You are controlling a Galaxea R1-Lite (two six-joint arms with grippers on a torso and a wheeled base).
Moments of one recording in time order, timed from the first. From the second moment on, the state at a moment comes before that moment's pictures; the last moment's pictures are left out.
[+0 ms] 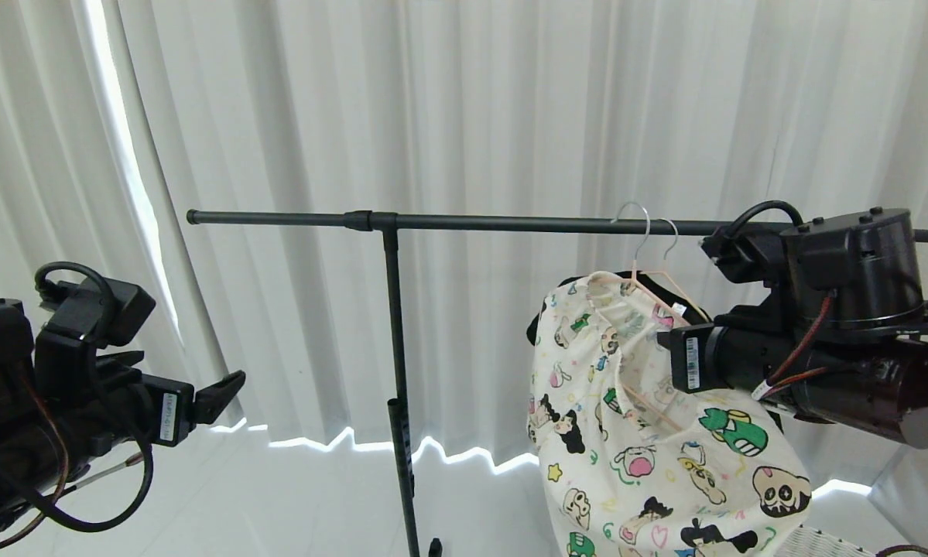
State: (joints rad) left arm -0.02 1.33 -0.46 -0.47 0.04 0.27; right arm 0.72 1.54 -0.92 -0.15 -0.31 0.27
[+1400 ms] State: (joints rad) left arm -0.18 1.29 -0.43 -0.47 0.04 0.27; right arm 0.66 1.64 -0.97 -0.25 -0.31 0.18
